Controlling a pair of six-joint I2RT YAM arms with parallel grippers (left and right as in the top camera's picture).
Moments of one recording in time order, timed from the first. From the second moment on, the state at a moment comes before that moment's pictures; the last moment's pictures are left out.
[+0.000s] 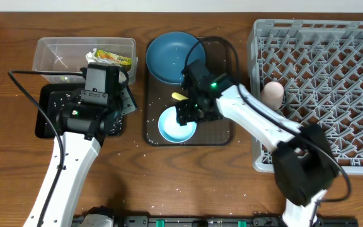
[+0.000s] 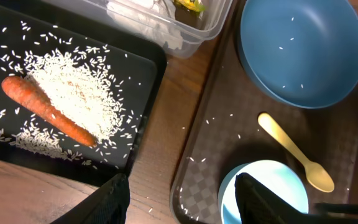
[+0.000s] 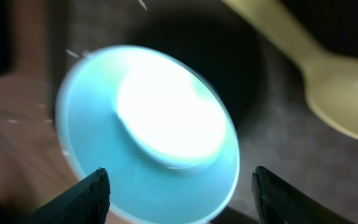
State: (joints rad) left arm -0.18 1.26 1.14 -0.87 -0.11 -0.54; right arm 0.64 1.98 1.47 -0.83 -0.27 0.44
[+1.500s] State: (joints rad) left arm -0.18 1.27 1.14 -0.87 -0.11 -0.55; right arm 0.21 1.69 1.56 -0.57 1.08 0.41
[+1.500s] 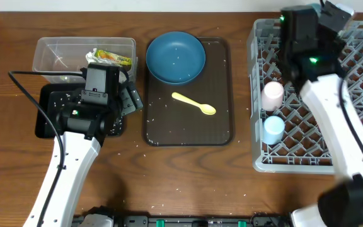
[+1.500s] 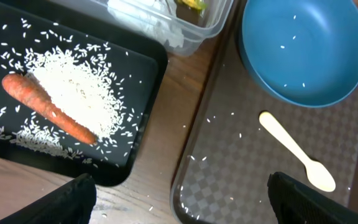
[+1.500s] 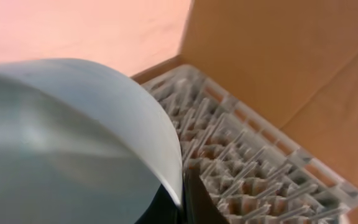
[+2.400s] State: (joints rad) left arm -0.18 1.27 1.14 -0.87 -0.11 -0.55; right arm 0.25 2.10 1.55 -0.34 1.35 -0.24
